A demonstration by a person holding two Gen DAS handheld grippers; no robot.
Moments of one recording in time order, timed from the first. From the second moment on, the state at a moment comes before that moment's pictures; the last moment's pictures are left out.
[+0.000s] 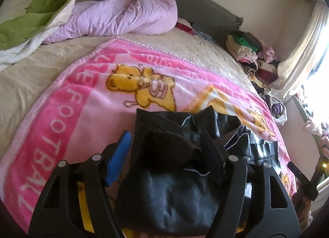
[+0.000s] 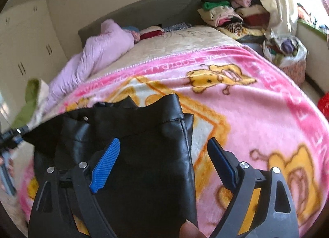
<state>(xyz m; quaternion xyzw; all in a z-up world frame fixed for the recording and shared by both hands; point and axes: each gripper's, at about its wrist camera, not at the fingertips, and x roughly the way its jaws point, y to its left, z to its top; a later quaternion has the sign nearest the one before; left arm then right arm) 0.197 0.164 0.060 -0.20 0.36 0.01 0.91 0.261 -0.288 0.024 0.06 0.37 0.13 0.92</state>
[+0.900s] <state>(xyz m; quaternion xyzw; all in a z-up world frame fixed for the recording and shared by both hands) 0.242 0.138 0.007 -0.07 0.42 0.02 0.90 0.318 -0.284 0.000 0.05 0.38 0.12 0.92</state>
